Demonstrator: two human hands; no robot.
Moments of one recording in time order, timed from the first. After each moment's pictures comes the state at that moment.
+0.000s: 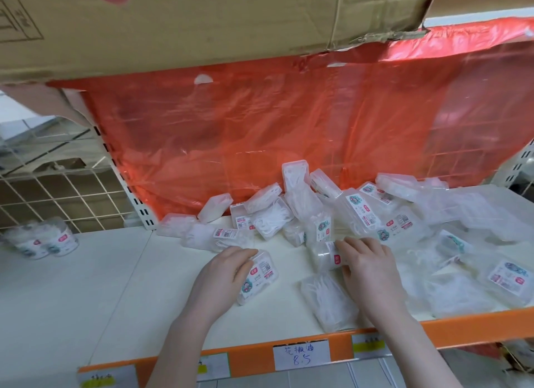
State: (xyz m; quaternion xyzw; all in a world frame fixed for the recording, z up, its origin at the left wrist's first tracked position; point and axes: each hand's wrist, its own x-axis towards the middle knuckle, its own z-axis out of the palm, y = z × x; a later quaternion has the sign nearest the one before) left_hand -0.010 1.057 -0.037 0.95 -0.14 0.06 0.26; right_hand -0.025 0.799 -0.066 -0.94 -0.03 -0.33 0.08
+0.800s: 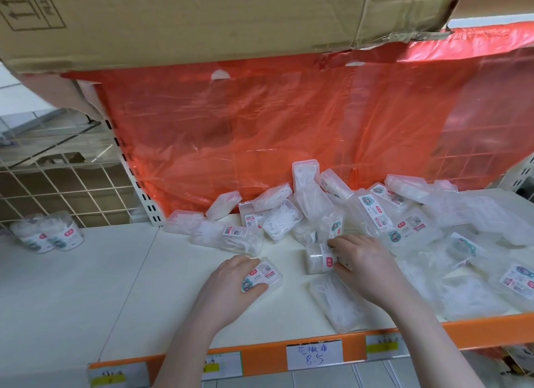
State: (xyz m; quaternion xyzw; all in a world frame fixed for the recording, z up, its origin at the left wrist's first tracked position) left_hand -0.013 1.070 -0.052 0.96 -0.16 0.01 0.22; right_hand -0.012 0.806 -0.049 -0.96 -0.13 -0.22 0.10
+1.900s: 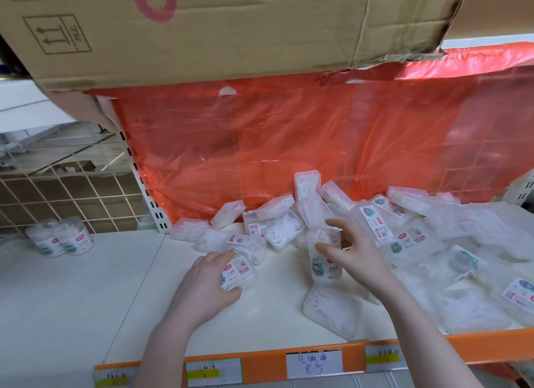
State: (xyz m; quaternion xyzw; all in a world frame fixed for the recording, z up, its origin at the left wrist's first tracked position) left_hand -0.015 1.097 -0.021 0.98 -0.09 0.04 0.20; right_hand -0.009 0.829 -0.008 -0.84 0.01 -0.08 0.54
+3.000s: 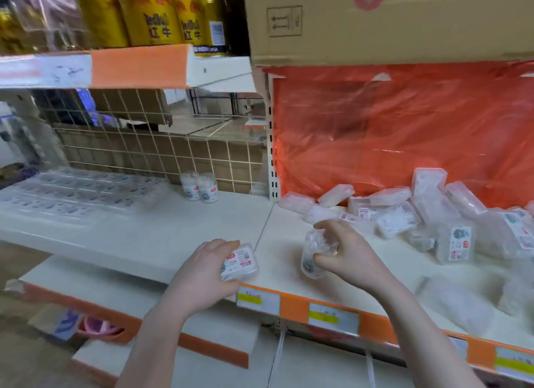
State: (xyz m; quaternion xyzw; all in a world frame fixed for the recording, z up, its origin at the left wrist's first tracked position) left_hand -0.133 1.269 -0.006 0.98 0.01 0.07 0.18; right_hand -0.051 1.018 0.003 -0.90 -0.23 -0.02 0.38
